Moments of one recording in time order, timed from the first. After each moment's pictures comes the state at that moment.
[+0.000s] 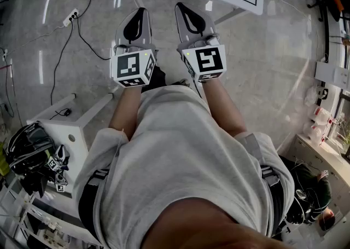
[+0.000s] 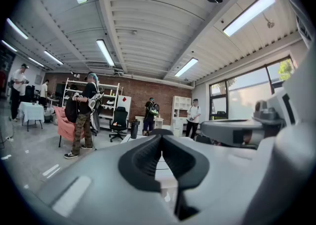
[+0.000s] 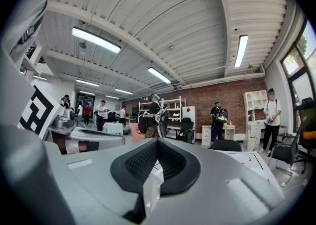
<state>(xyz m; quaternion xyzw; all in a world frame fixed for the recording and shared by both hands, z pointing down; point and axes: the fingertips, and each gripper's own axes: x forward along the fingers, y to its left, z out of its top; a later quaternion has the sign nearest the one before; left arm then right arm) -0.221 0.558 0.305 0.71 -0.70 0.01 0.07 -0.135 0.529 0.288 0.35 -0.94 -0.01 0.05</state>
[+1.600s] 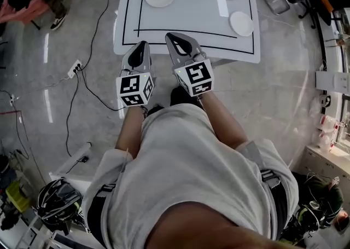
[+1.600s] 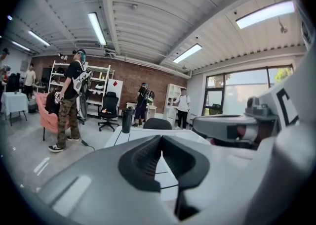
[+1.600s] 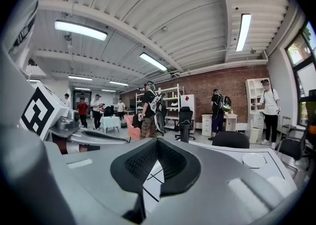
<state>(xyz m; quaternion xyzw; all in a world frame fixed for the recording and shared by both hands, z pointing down) -0.304 0.334 0.342 0.75 -0.65 0.06 0.14 -0.234 0.309 0.318 0.34 -0.93 0.04 0.09</state>
